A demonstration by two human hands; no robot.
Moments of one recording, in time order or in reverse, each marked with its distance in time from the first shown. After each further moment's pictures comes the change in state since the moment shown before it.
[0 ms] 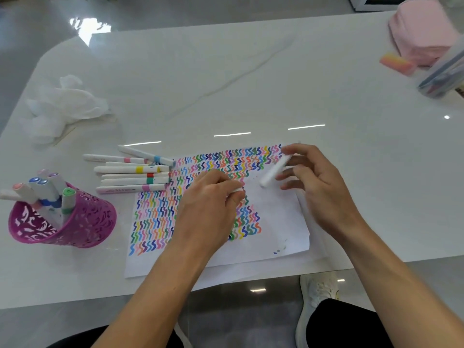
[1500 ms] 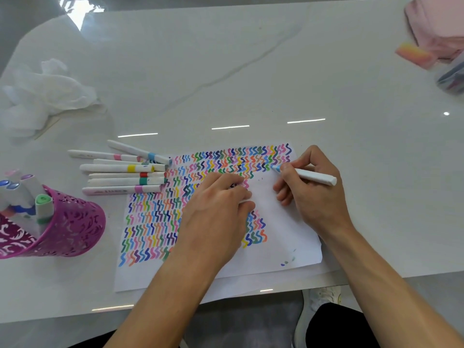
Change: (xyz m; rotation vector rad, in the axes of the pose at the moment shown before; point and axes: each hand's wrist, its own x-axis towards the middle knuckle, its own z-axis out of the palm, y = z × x) left_hand 0.003 0.000 0.007 0.079 -0.143 0.022; right_hand 0.020 0.030 0.025 0.026 0.154 0.000
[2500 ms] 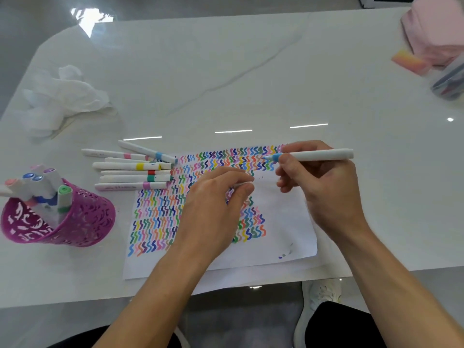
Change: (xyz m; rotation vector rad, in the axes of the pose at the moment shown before) left_hand -0.002 0.003 -0.014 -0.296 0.084 -0.105; right_hand -0.014 -0.045 -0.008 0.214 -0.069 -0.063
